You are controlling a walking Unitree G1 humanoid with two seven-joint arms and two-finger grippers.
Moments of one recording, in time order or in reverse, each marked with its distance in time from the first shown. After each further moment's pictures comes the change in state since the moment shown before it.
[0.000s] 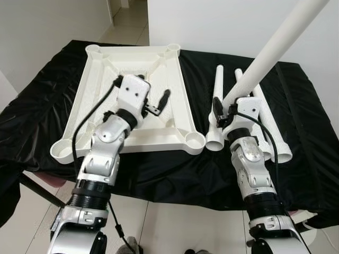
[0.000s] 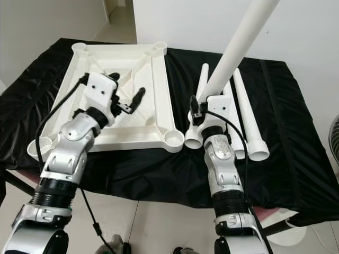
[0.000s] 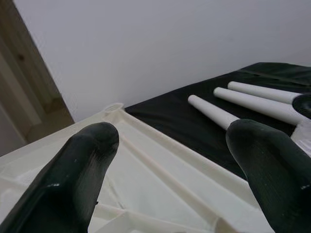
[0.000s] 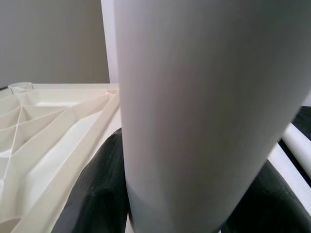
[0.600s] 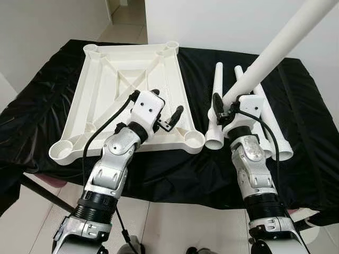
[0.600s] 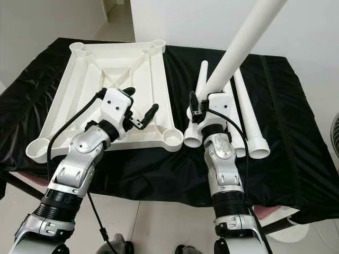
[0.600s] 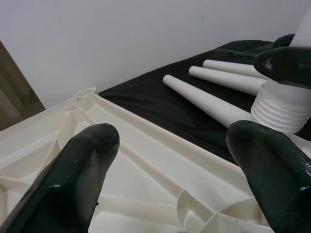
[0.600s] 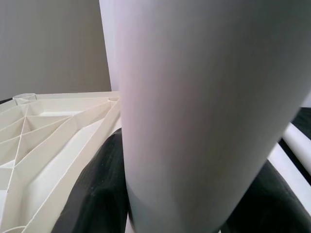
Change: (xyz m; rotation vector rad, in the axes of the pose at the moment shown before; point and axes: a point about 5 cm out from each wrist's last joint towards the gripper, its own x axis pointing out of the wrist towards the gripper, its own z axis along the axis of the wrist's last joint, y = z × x) left arm -0.009 -0.021 -0.010 -0.008 0.047 -0.077; right arm -0.001 0.001 0.007 0.012 -0.036 0.008
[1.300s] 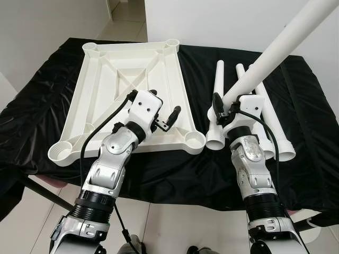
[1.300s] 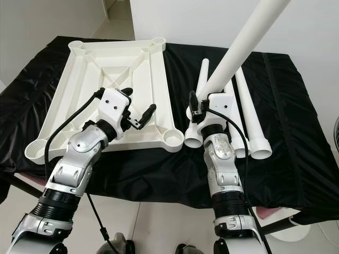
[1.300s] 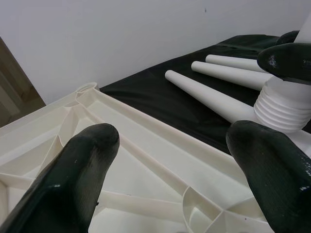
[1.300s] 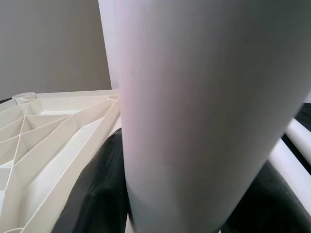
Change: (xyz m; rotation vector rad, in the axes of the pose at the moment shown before) left arm -0.001 0.002 -0.001 0.004 0.009 0.002; right arm 0.000 0.001 0.000 0.009 0.000 0.000
